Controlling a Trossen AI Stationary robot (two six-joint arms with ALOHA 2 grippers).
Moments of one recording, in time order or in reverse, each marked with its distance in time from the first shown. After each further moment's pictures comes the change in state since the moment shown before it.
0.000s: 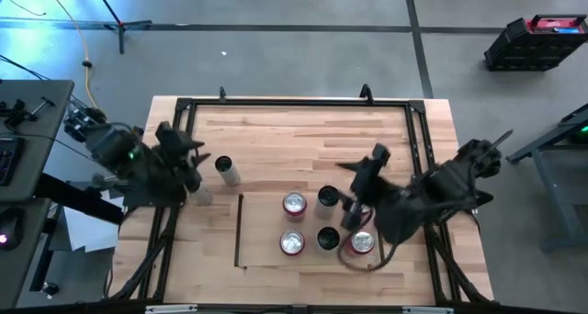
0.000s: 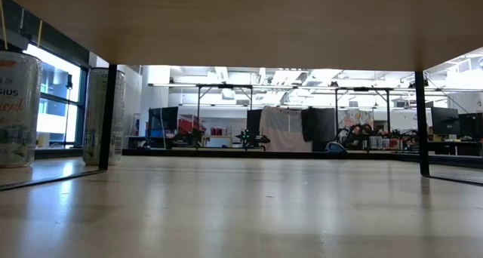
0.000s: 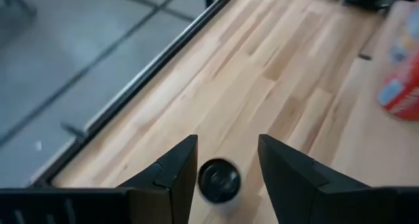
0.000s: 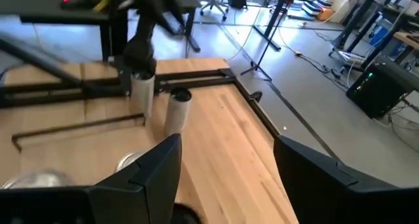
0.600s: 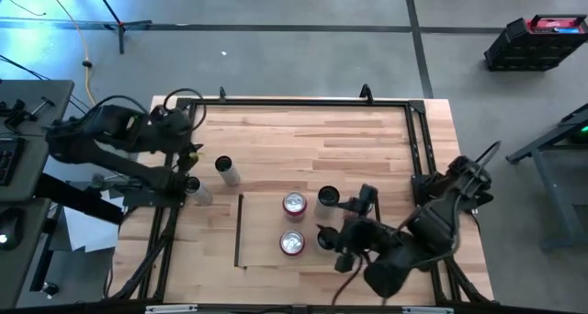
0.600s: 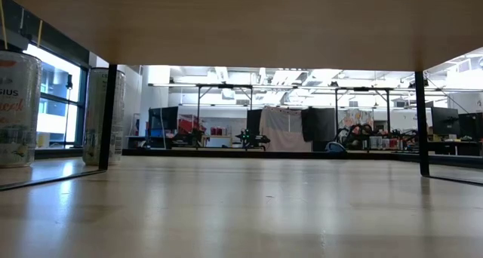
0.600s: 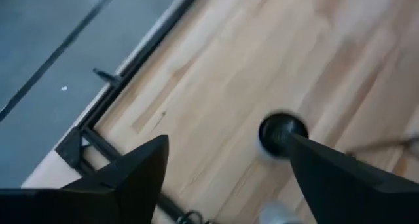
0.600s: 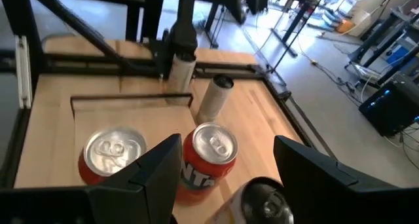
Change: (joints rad) left arm 0.506 -0.091 -0.004 0.001 0.342 0.426; right arm 0.125 0.147 -0.001 0.032 0.031 0.042
